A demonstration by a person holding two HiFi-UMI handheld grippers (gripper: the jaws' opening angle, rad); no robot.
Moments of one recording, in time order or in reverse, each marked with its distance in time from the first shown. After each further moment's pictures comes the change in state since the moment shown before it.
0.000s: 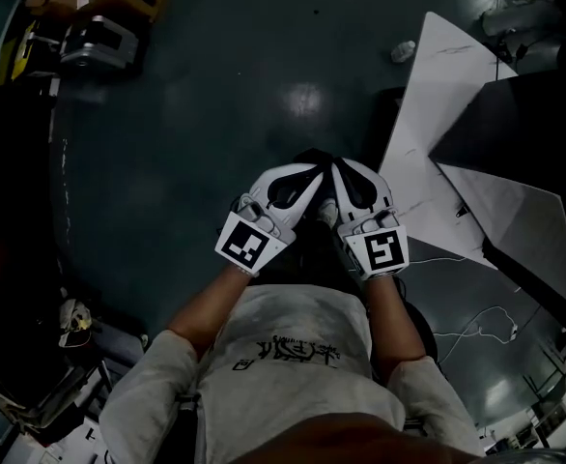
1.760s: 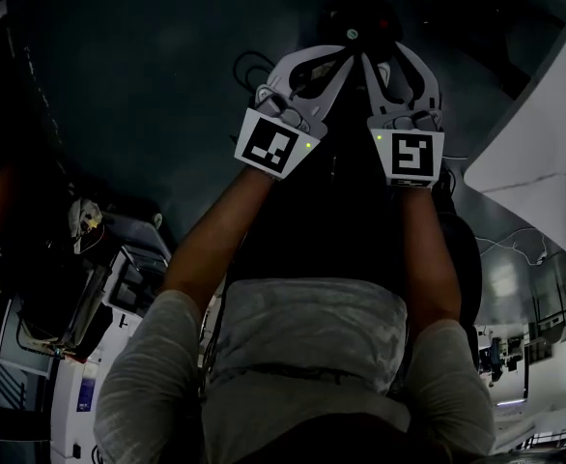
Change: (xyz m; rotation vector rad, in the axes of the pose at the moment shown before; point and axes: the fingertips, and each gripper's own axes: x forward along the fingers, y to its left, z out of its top) left arm 0.010 0.047 -0.361 -0.100 0.213 0.094; right arm 0.063 0.003 -0.375 0.018 0.329 -0.044
